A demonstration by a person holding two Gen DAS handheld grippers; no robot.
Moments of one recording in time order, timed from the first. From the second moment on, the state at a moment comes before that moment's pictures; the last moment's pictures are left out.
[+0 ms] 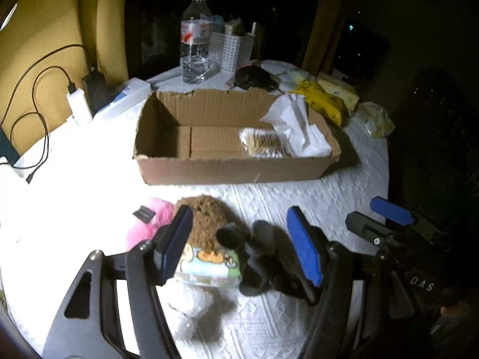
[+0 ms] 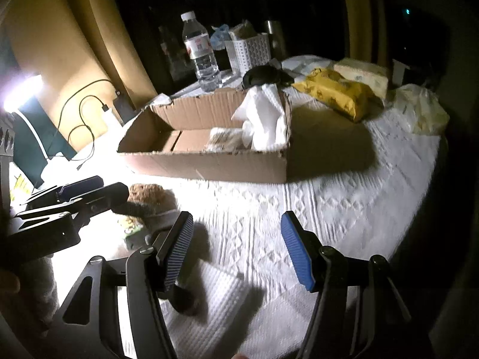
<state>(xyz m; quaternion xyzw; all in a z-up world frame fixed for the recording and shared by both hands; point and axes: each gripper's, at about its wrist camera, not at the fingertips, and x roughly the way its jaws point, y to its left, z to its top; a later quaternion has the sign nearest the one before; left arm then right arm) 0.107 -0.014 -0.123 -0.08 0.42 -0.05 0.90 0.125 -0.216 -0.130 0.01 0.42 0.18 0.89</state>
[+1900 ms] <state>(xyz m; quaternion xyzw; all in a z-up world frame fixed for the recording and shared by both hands) 0.106 -0.083 -0.186 0.00 0.48 -0.07 0.87 0.115 -0.267 -0.174 0.04 0.43 0.20 0.88</state>
